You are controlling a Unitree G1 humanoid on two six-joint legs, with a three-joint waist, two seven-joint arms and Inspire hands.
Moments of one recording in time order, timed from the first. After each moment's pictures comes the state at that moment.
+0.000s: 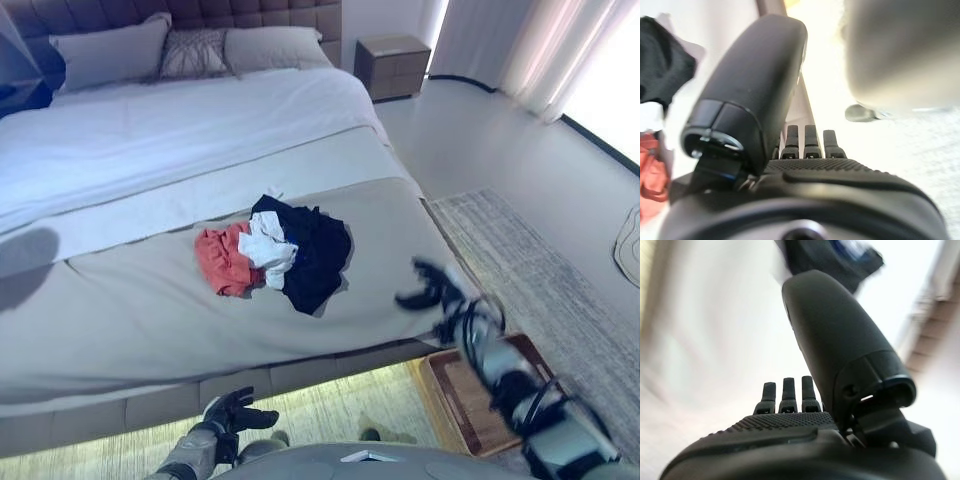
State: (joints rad) left arm -0.03 0.26 -0.33 1.16 -0.35 -0.05 -0.06; right arm -0.49 -0.61 0.37 0.69 0.13 0.07 -0.20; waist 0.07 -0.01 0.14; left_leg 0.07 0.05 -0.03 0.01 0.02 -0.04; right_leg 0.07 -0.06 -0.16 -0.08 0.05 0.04
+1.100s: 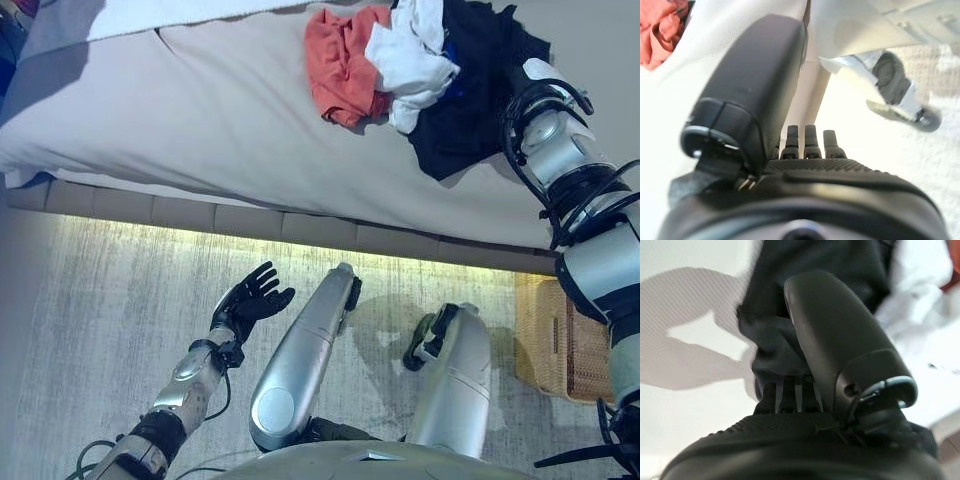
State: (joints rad) left arm -0.05 0.43 -0.46 0.58 -0.91 -0.23 -0.16; right arm -1.32 -0.73 0.78 1.14 -0.04 0.28 -0.03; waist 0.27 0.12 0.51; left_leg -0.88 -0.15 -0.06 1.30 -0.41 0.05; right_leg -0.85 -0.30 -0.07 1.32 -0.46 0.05
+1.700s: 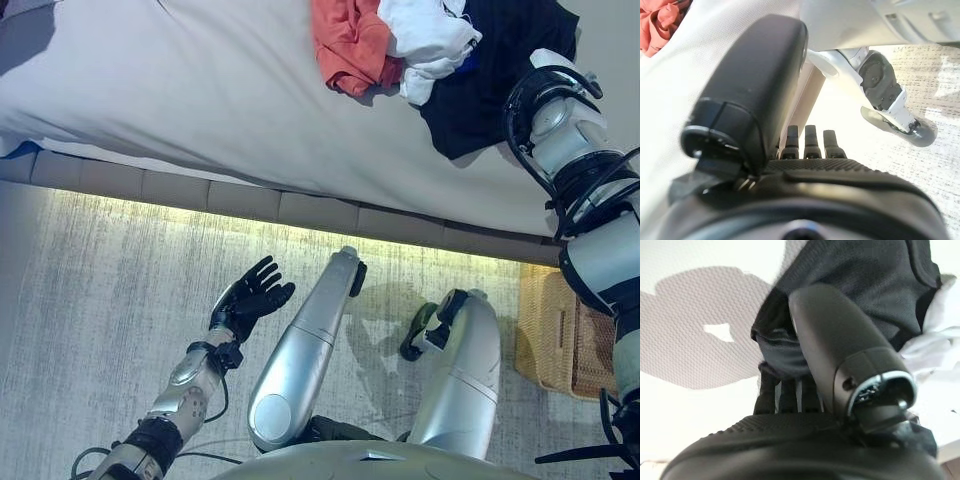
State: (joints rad) left arm -0.03 0.45 -0.46 0.52 -0.96 -0.26 -0.16; right arm -1.38 -0.74 0.83 1.17 -0.09 0.29 0.00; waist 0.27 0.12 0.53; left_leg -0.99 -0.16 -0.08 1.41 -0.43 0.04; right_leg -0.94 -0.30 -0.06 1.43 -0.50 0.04
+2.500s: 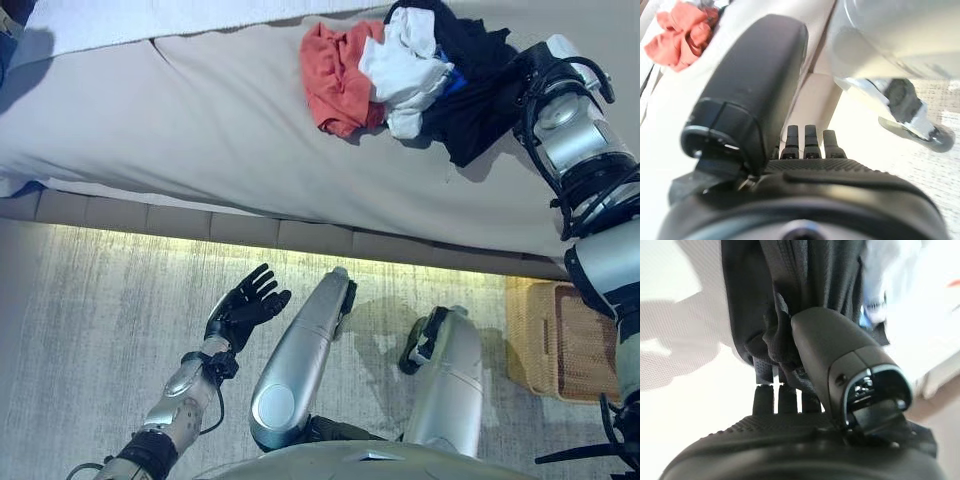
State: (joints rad) left arm 0.03 0.45 -0.41 0.49 -0.93 -0.22 -0.16; right arm -1.31 -0.77 0.64 1.09 0.11 0.26 -0.11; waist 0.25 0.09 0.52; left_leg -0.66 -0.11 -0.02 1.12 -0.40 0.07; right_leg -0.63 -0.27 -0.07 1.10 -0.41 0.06
